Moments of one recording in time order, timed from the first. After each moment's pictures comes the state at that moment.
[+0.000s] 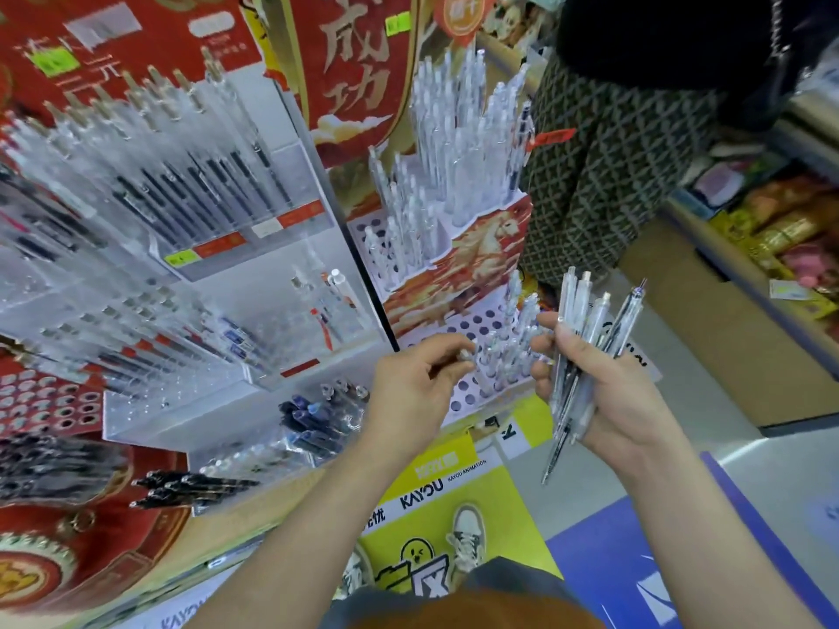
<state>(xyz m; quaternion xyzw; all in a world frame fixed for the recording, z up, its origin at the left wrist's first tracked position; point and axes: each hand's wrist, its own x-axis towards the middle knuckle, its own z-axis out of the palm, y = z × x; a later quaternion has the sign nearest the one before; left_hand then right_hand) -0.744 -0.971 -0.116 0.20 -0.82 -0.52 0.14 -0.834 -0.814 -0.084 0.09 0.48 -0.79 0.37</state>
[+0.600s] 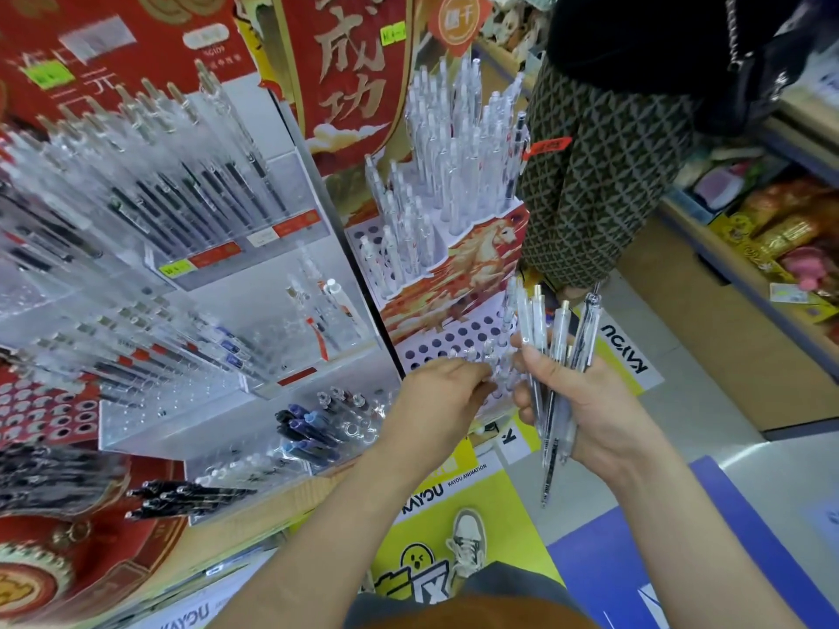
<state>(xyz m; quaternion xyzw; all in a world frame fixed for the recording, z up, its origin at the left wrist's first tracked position) -0.759 -0.963 -0.129 0.04 -0.96 -0.23 0.12 -0.830 -0.821 -0.084 0.04 0.53 -0.75 0.40</state>
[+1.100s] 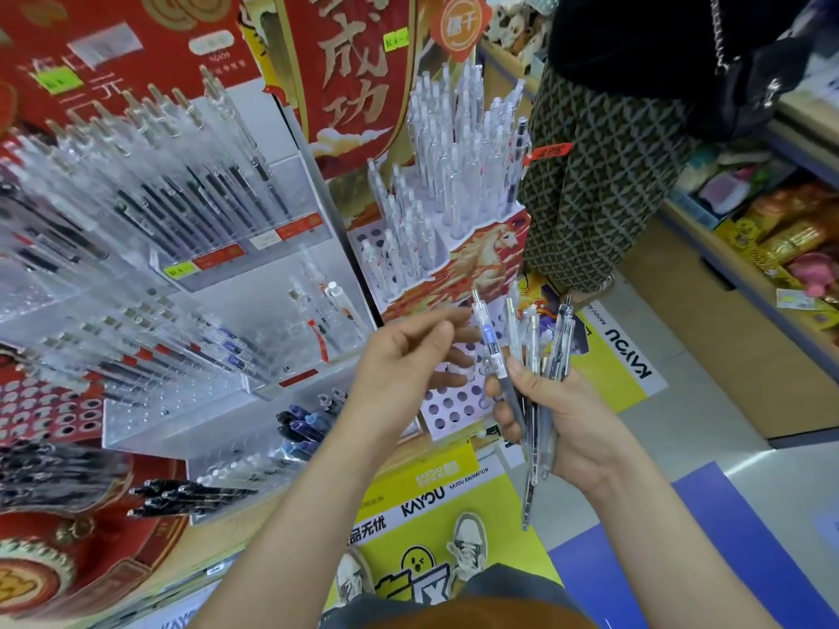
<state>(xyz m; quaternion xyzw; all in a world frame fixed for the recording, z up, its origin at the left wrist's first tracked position) -0.756 -0.978 -0.063 0.25 -0.66 -0.71 0.07 -0.821 -0.830 -0.087 0.04 0.49 -0.74 0.46</state>
